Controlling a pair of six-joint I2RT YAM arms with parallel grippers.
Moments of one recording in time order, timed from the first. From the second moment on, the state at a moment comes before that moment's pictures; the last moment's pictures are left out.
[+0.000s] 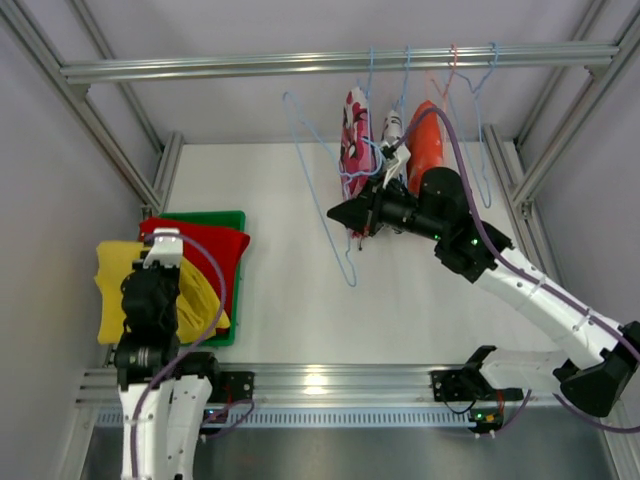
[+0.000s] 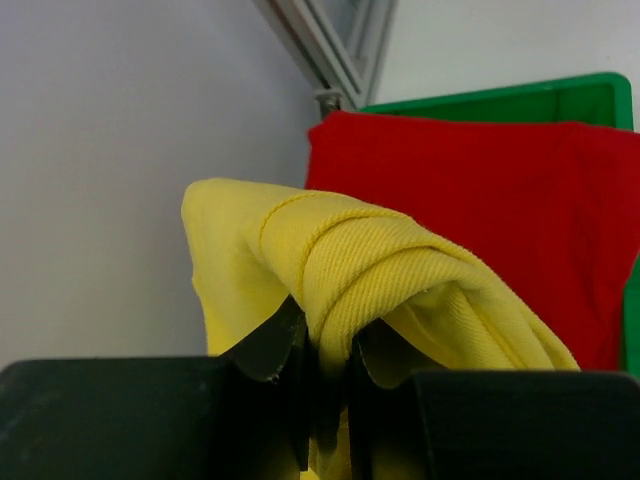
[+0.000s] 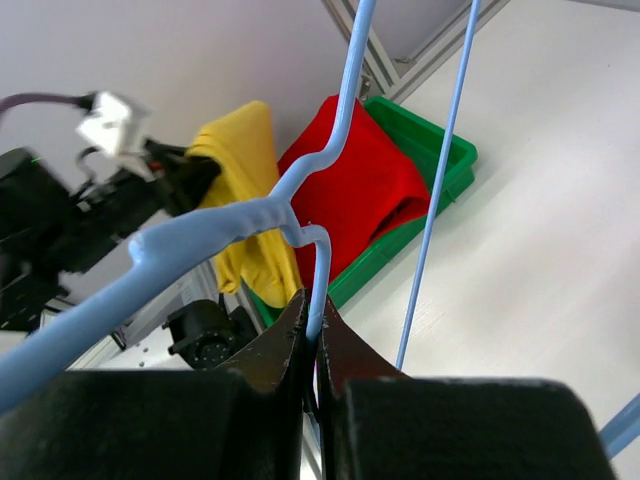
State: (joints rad) left arm 0.05 0.31 0.74 -0.62 -0.31 0.36; right arm 0.77 1.17 1.22 -0.15 -0.33 0.50
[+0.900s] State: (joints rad) left arm 0.05 0.79 0.91 -0.35 0.28 -0.04; right arm 0.76 0.86 1.34 -0.39 -0.13 0.23
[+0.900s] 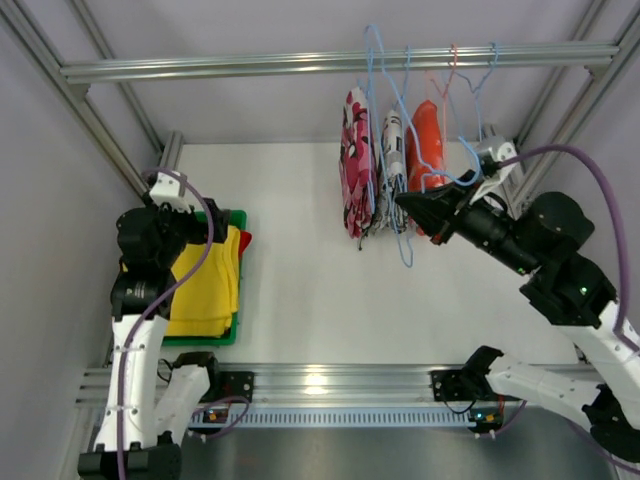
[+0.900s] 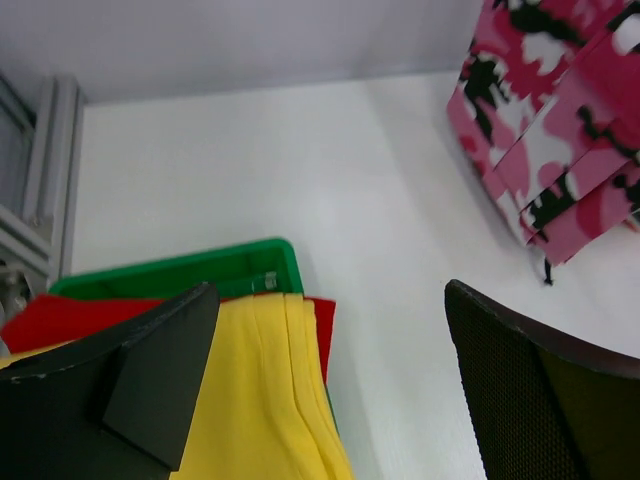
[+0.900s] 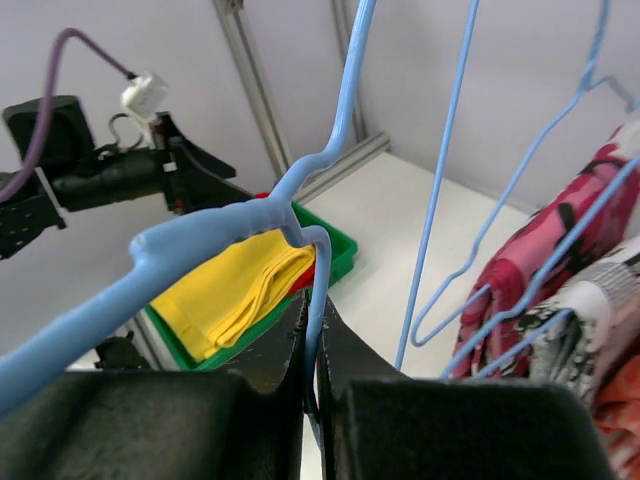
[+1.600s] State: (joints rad) left arm 0.05 0.83 1.03 -0.28 0.51 -0.10; right arm 0.43 0.46 1.44 -0.83 0.24 -0.10
